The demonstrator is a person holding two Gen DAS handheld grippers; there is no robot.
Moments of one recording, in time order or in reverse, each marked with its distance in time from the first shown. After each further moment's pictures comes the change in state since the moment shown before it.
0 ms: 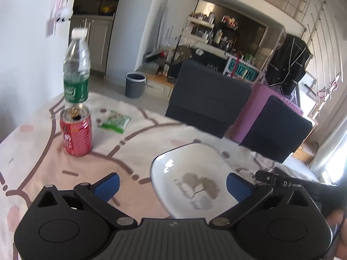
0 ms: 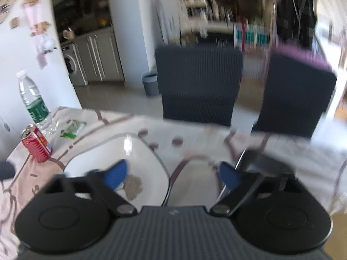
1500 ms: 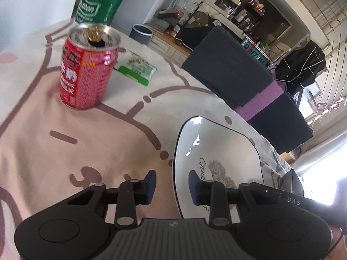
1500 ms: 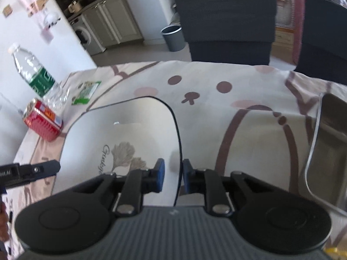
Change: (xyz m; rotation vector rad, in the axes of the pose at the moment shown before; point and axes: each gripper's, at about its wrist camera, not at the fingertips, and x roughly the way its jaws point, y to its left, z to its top) left arm 0.101 0.097 -0.006 -0.236 0.221 -0.143; right arm 0.092 0.033 -0.019 0.038 0.247 0.166
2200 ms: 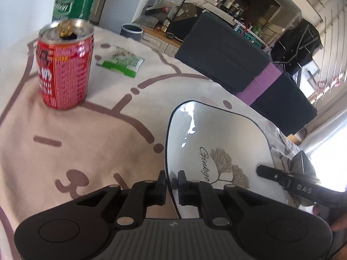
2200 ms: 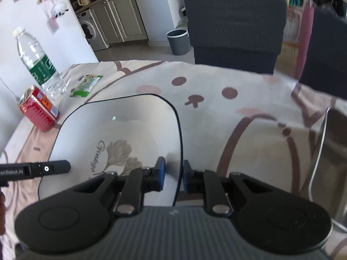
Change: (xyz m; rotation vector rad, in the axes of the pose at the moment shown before) left arm 0.016 -0.016 -0.008 0.138 0.014 0.043; right arm 0.010 0.015 -0.004 -0.098 -0.042 -0.044
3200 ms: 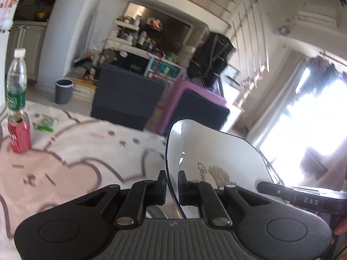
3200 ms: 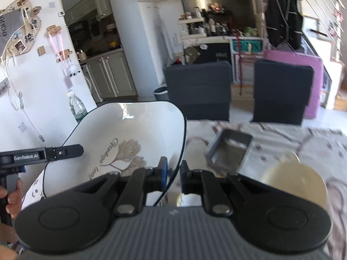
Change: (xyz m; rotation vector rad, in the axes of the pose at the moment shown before) left arm -0.192 -0.149 -0.090 0.267 -0.191 -0.288; right arm -0.300 -0.021 -0.119 0.099 -0.303 -0.060
